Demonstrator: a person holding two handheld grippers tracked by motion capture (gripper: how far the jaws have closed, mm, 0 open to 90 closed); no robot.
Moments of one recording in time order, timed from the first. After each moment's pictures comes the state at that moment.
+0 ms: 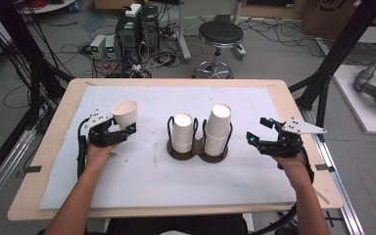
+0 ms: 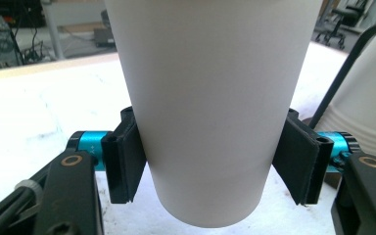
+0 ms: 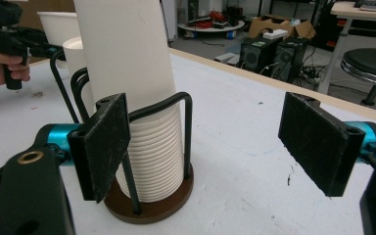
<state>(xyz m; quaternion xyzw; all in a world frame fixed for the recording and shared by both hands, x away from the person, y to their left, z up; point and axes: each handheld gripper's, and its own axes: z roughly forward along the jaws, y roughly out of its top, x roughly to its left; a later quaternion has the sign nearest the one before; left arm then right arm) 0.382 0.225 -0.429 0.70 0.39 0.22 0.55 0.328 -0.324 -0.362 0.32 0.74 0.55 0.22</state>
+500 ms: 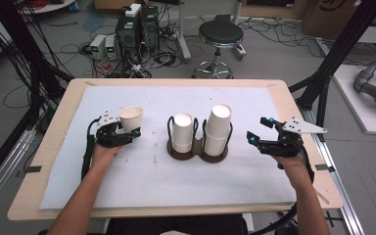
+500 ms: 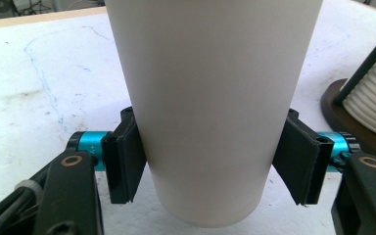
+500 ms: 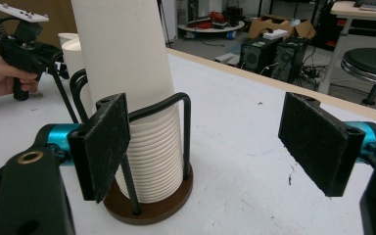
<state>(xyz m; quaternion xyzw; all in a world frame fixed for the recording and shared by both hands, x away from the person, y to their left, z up) 0.393 0.213 -0.445 0.73 0.42 0.21 0.49 0.329 -0.325 -0.363 0.33 0.74 0.55 0.22</state>
